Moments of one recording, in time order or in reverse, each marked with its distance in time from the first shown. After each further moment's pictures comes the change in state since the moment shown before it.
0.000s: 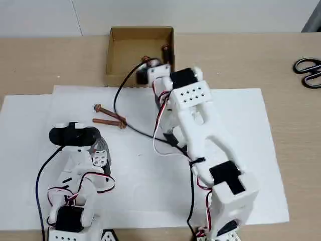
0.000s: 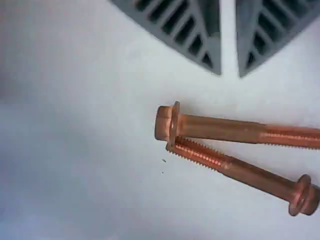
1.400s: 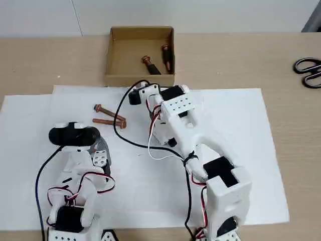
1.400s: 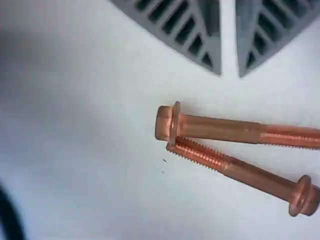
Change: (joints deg) left arm 0.0 0.0 0.0 0.0 0.2; right arm -1.4 5.3 13.3 -16.4 4.0
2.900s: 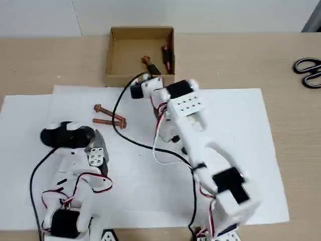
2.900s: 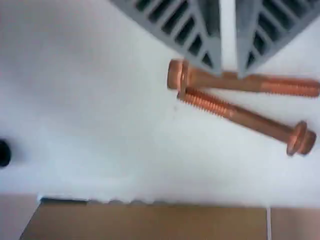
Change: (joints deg) left arm 0.0 0.0 -8.6 1.2 -0.1; right arm 2.4 -12.3 -2.1 9.8 0.3
